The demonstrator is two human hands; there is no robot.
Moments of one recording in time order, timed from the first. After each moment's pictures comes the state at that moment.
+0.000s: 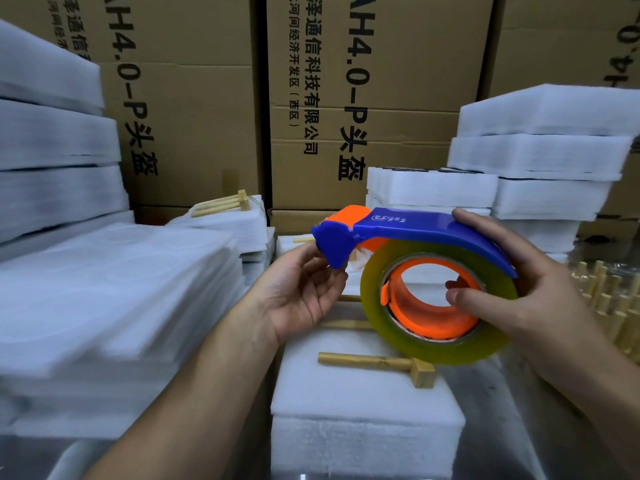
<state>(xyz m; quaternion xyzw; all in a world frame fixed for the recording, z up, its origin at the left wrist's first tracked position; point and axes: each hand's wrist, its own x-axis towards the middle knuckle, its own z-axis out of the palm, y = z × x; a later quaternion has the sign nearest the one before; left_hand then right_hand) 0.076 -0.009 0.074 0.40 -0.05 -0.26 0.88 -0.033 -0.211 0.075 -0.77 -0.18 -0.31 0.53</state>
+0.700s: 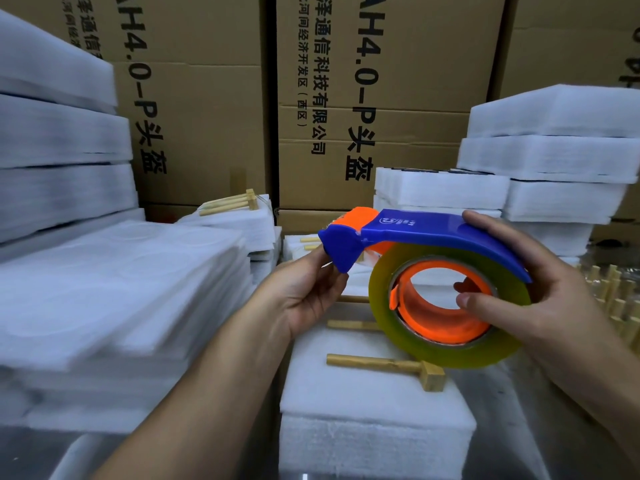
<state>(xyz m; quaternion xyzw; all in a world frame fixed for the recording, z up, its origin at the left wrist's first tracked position) 0.072 -0.013 0.078 0.46 -0.02 -0.18 0.87 -0.031 -0.213 0.073 -0.77 -0.20 -0.31 0.52</state>
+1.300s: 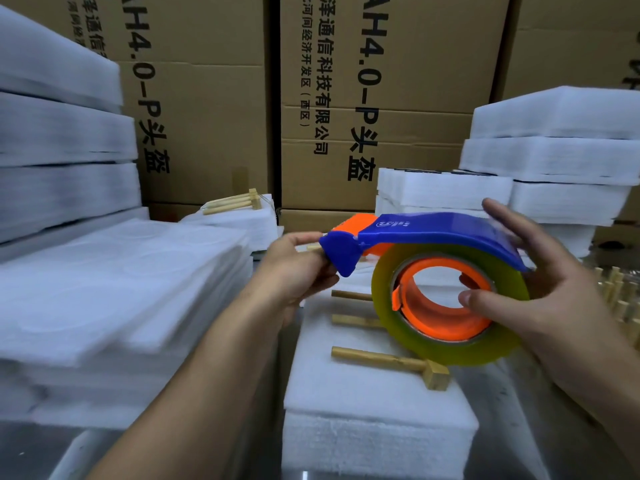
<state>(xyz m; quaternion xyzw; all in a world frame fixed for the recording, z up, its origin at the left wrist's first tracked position) 0.071 -0.004 0.086 0.65 -0.08 -0.01 0.75 -0.030 -0.213 0.073 -0.76 -0.18 -0.33 0.53</state>
